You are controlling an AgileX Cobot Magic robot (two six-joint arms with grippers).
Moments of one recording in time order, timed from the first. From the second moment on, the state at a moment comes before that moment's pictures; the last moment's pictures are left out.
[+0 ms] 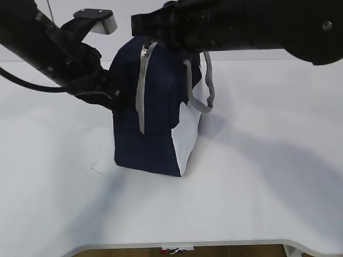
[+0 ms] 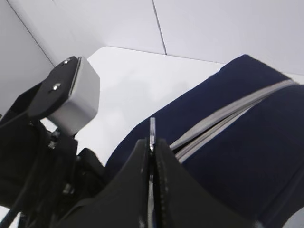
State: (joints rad) left arm -0.43 1.72 -1.31 -0.48 0.77 0.53; right arm 0.64 1.58 -1.22 -0.17 0.09 0.40
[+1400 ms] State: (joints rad) left arm -0.43 1.63 -1.31 -0.34 1.08 0.53; right arm 0.41 1.96 -1.55 -0.24 0.13 0.40
